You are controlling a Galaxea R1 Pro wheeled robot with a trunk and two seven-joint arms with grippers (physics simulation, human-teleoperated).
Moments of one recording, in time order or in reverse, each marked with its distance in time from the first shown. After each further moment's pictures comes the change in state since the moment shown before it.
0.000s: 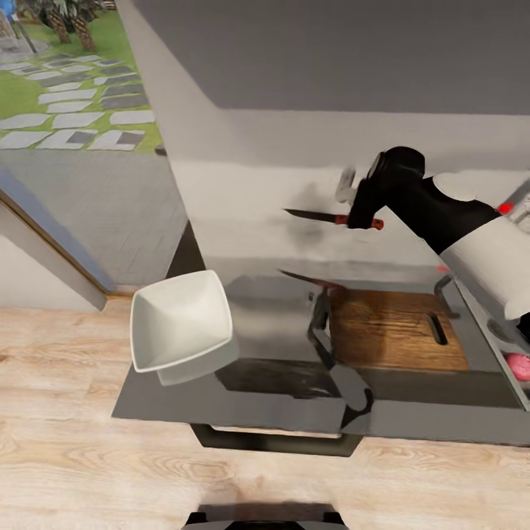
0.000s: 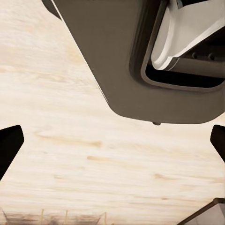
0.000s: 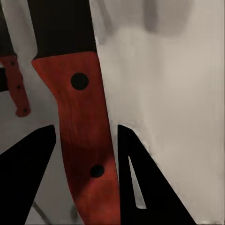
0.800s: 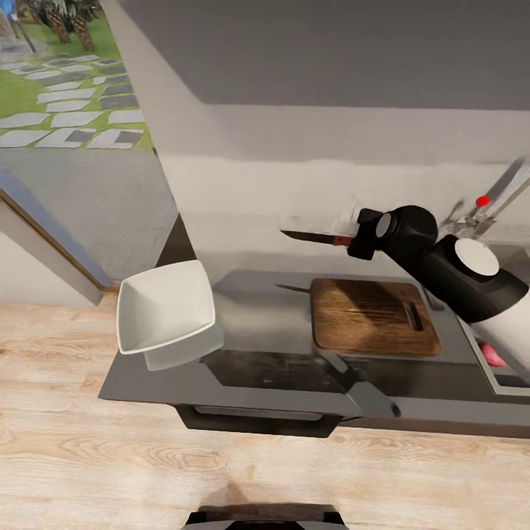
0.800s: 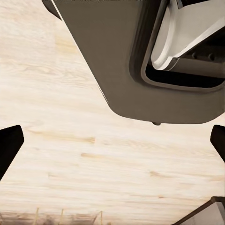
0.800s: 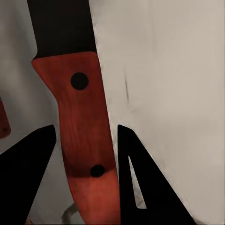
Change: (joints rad) left arm 0.000 0.000 0.000 0.000 0.000 0.000 0.000; right arm 0.277 -0.171 0.000 -0.497 -0.003 0.109 -0.153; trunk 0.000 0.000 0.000
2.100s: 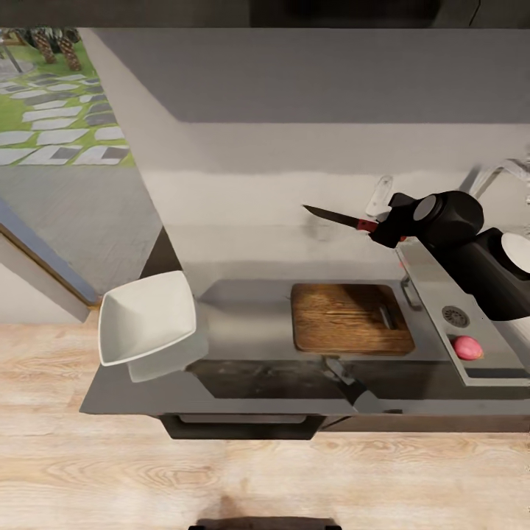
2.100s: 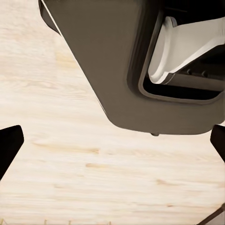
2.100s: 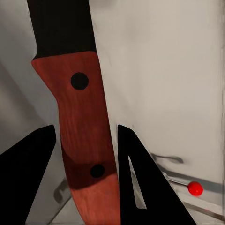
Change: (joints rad) left arm 0.000 0.000 0.000 0.000 0.000 0.000 0.000; right arm 0.037 -0.057 -0.183 -0.048 -0.002 0.004 -0.006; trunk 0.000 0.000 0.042
